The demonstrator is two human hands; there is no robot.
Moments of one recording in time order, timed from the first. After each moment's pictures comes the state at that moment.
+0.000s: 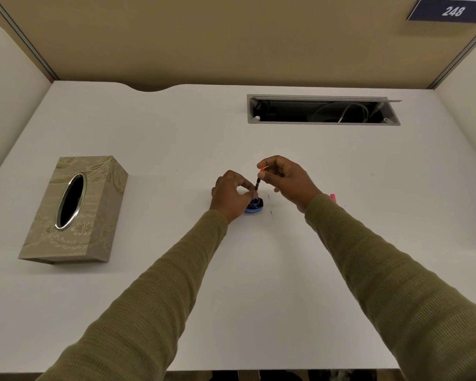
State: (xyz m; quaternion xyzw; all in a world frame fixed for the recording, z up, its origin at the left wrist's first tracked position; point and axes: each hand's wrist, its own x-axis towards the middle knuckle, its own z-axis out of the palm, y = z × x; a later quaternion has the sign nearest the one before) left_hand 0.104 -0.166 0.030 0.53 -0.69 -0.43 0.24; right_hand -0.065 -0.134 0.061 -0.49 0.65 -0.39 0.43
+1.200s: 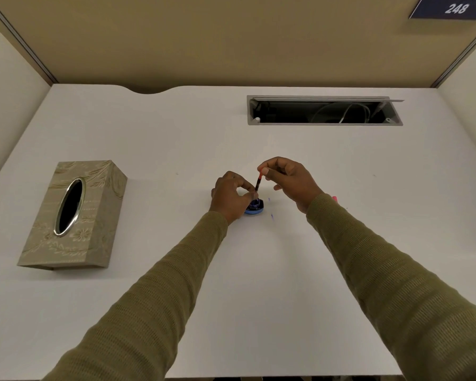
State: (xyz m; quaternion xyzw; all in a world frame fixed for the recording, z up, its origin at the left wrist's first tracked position) left_hand 0.101 -0.171 0.034 0.54 -0.69 -0.43 0.23; right_hand -0.069 -0.142 0.063 -0.47 0.64 -0.41 0.45
